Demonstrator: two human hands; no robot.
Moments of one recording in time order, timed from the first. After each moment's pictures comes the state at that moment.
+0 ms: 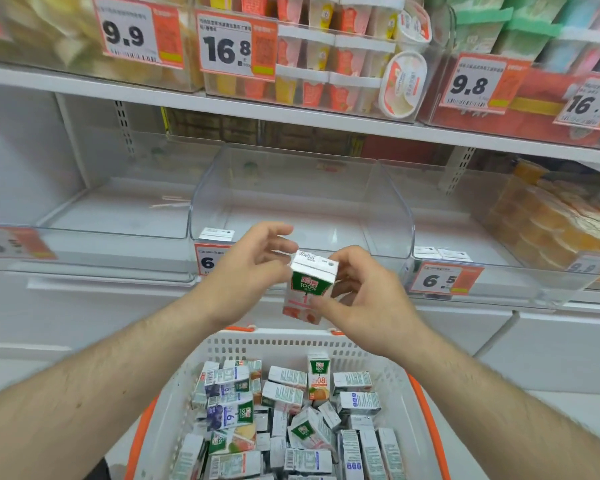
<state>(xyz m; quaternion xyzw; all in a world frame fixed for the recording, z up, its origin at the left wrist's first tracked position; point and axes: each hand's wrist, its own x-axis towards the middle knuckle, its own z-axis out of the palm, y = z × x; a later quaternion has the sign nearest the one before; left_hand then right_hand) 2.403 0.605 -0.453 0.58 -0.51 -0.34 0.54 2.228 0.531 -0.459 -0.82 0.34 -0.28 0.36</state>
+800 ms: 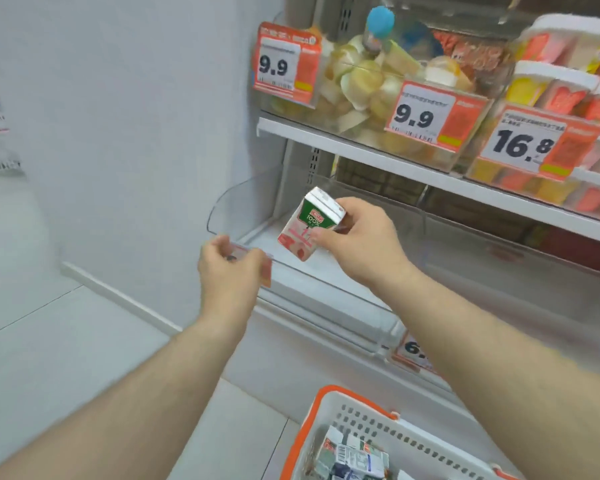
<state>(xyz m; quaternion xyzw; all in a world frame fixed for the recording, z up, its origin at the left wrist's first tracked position) 2.626 0.714 -0.472 0.66 -0.03 -0.07 0.75 2.545 0.584 -0.396 -0.86 0.19 -0.27 0.38</state>
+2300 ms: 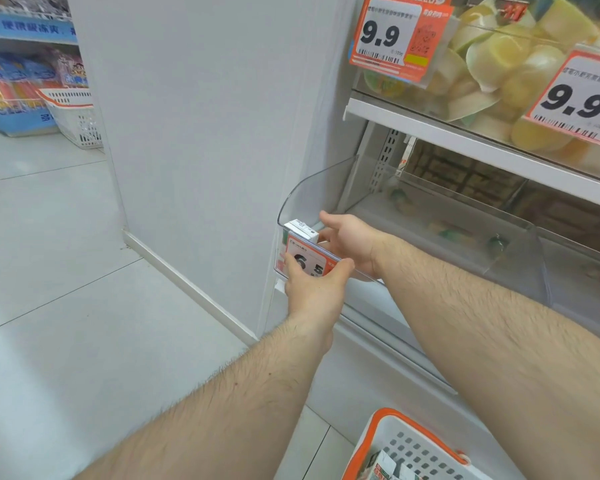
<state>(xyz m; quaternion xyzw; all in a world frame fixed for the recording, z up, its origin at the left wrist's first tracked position) 2.658 0.682 -0.514 0.59 0.04 -0.22 0.78 2.706 0.577 -0.465 -0.74 0.25 0.15 0.60</state>
